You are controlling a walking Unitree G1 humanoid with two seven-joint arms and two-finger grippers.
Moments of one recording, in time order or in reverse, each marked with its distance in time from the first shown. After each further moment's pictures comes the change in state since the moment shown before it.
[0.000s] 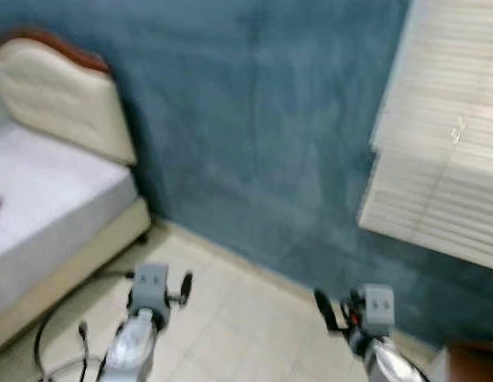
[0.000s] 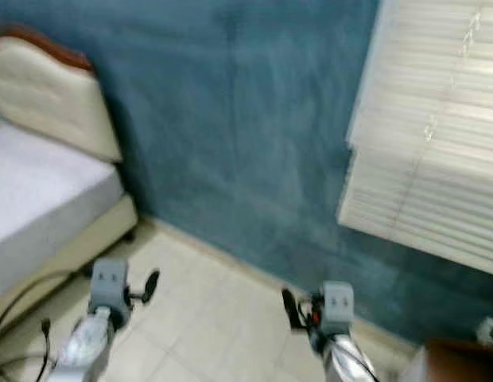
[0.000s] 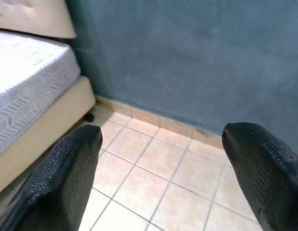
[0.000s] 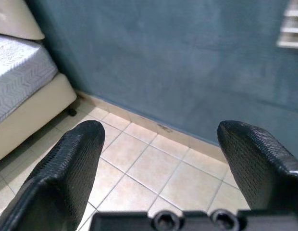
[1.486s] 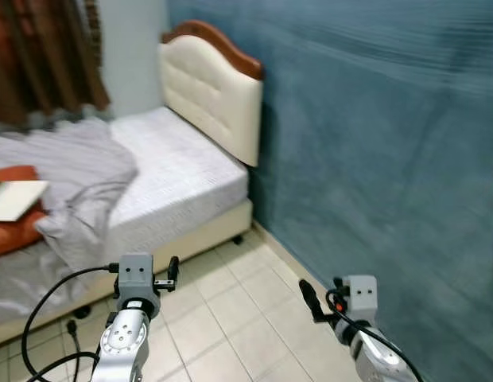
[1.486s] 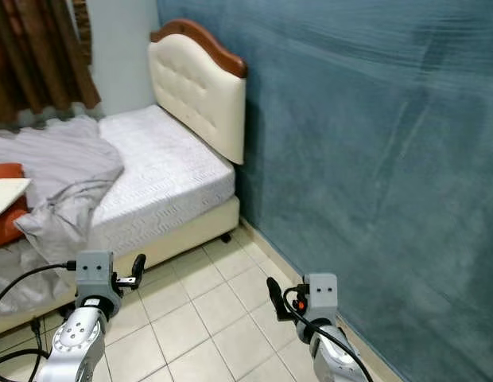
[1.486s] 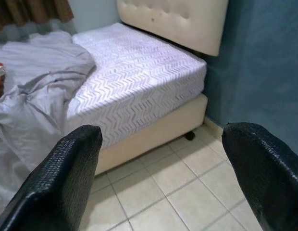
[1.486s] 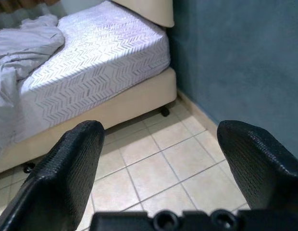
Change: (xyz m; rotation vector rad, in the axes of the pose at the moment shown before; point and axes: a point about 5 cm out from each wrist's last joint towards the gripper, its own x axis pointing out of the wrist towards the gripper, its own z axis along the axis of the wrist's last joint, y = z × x) left arm 0.004 0.009 0.012 -0.017 -0.082 0.088; right arm 0.017 0.018 0.006 -0.004 -0.021 0.089
